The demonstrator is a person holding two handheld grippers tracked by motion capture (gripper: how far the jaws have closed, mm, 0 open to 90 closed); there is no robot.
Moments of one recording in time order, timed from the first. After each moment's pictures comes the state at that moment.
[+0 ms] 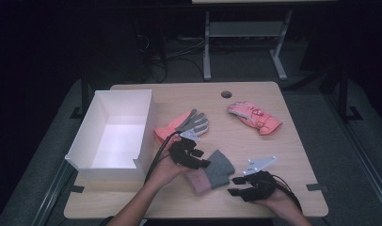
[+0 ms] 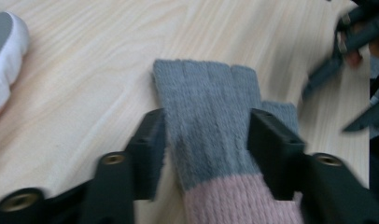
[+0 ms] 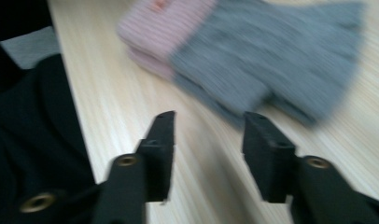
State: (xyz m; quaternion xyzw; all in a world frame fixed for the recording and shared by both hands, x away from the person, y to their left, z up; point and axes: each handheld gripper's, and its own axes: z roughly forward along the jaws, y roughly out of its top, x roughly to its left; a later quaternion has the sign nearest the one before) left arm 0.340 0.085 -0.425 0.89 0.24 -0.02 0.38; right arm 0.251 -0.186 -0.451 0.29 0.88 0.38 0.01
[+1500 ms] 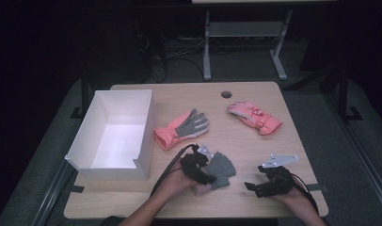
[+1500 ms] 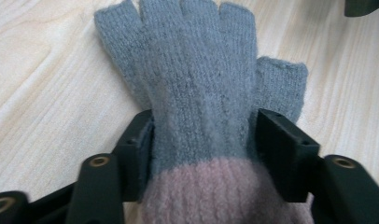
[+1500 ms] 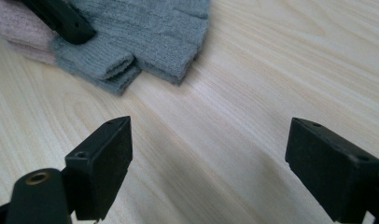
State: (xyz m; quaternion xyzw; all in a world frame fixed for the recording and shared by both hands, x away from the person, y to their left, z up) left arm 0.320 0.052 -0.454 0.92 0.22 -0.03 0.31; right arm 0.258 -0.230 -0.459 0.39 0.84 0.36 0.09
